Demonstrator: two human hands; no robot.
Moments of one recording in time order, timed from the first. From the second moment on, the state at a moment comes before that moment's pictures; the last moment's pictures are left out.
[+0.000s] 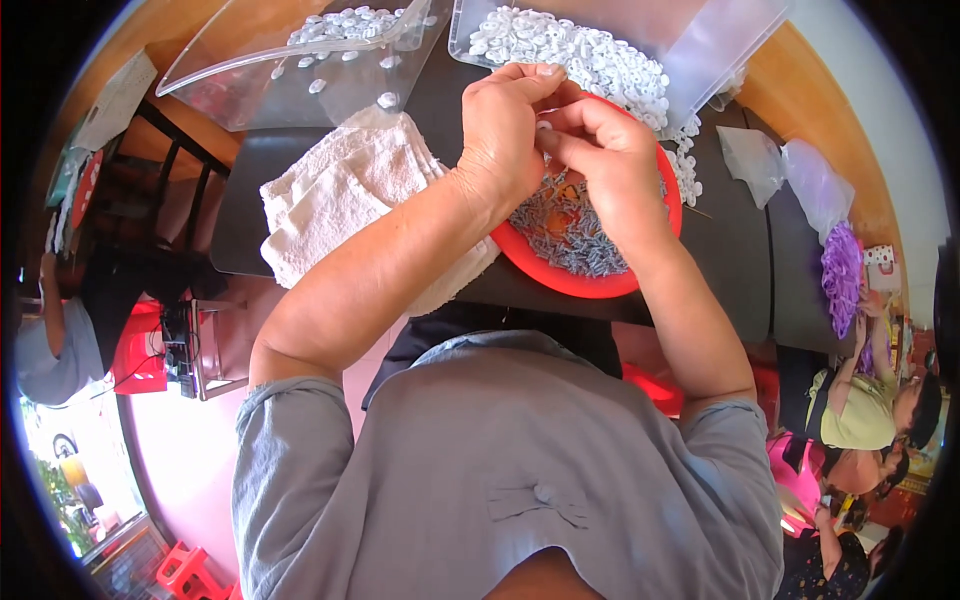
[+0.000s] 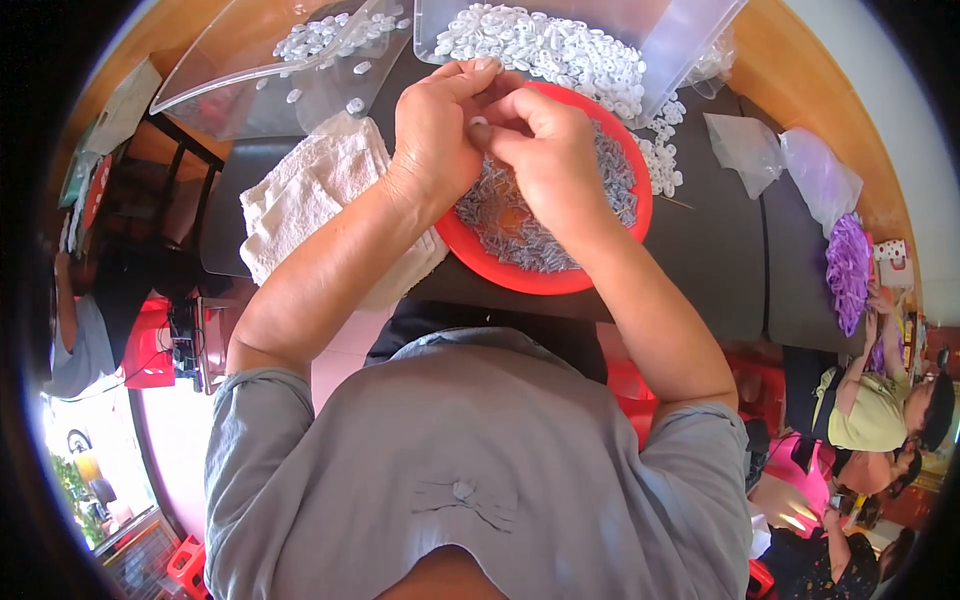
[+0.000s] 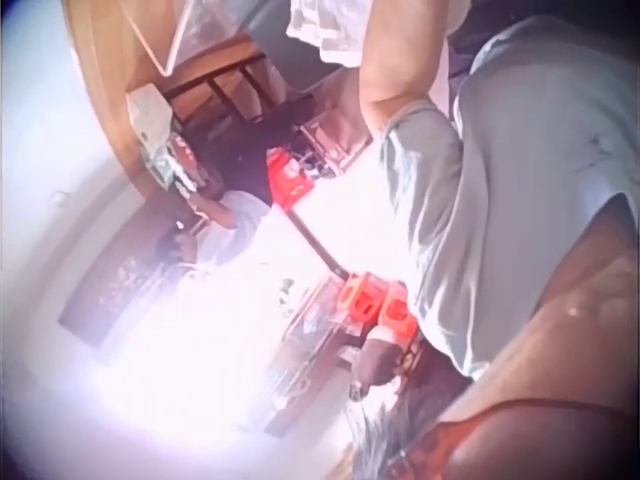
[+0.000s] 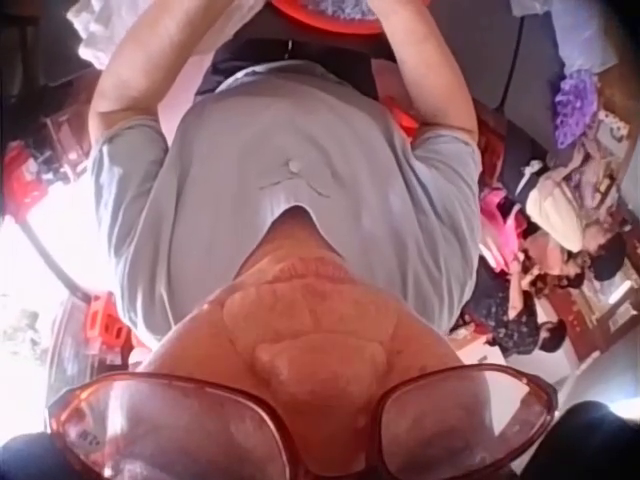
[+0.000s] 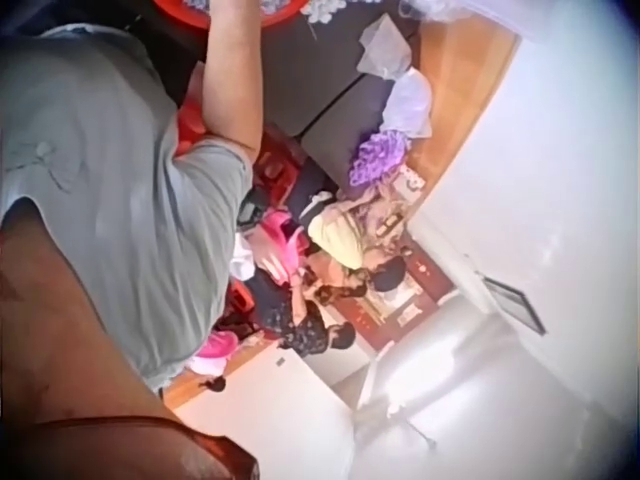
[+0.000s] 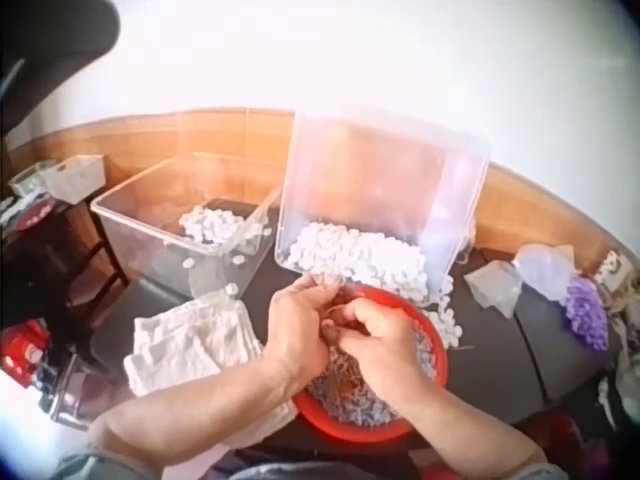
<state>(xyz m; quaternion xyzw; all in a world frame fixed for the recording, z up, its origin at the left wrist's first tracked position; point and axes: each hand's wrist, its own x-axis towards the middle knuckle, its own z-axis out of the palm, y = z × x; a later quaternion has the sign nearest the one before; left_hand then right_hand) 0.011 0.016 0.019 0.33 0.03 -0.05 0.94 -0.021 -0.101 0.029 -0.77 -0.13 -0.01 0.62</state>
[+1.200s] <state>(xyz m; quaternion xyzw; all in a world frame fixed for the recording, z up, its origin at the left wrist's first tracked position) 0.002 0.007 0.011 0.59 -0.12 0.09 0.79 0.006 -0.152 0.045 -0.76 -0.14 -0.03 0.63</state>
